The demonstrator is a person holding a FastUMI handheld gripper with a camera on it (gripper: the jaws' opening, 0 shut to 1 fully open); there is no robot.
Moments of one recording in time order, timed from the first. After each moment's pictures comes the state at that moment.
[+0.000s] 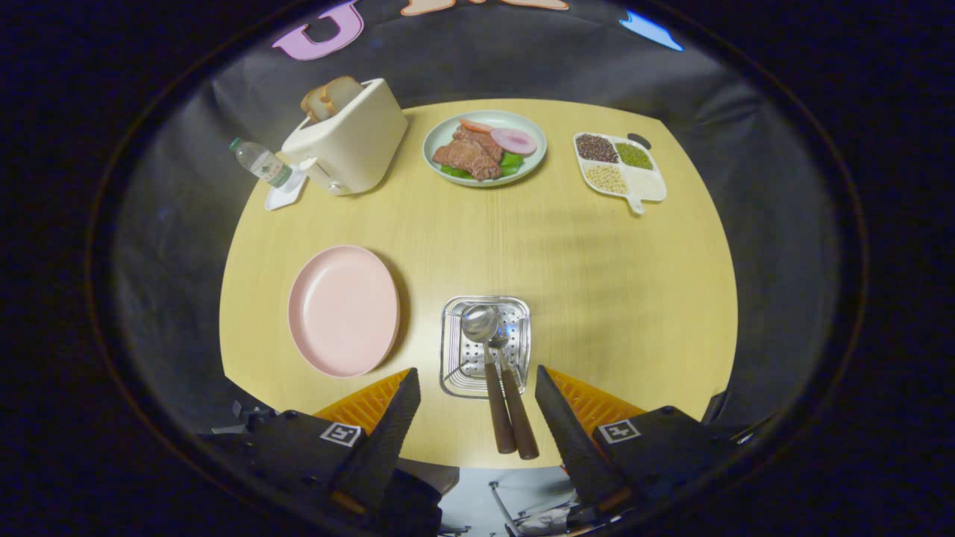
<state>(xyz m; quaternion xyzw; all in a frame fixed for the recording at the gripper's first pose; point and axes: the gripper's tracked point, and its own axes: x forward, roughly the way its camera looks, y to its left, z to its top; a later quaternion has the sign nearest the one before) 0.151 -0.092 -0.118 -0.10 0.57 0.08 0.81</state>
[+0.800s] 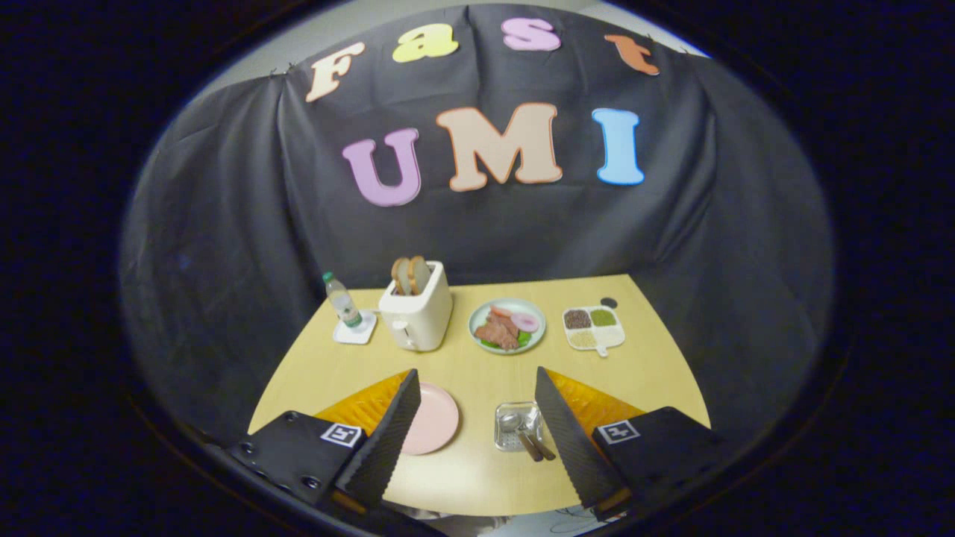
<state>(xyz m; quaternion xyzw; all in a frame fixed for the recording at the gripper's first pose) 0.102 -0.037 0.096 -0.04 0.21 0.11 0.97</state>
